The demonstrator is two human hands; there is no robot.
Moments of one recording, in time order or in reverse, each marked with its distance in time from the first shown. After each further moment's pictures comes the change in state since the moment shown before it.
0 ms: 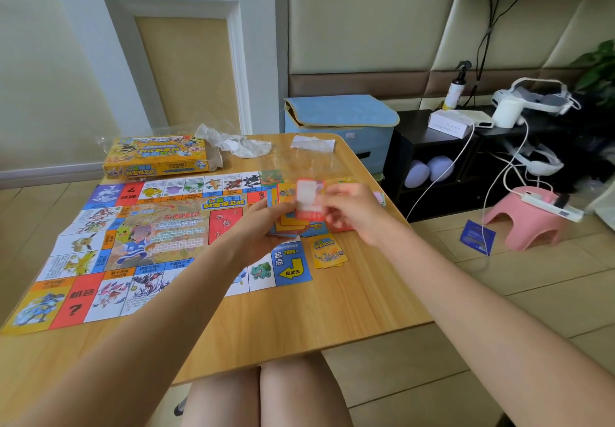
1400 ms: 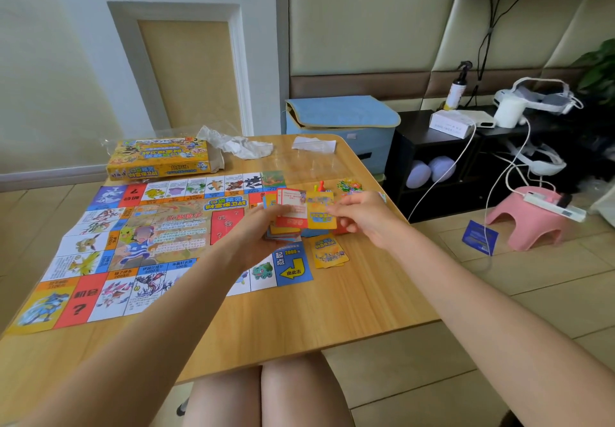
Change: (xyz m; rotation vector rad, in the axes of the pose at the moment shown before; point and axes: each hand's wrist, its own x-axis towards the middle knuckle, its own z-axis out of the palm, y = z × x) left_hand 0.000 -0.004 -0.004 -0.019 0.086 -0.060; right_hand 0.002 0.010 -0.013 -0.132 0.065 0.091
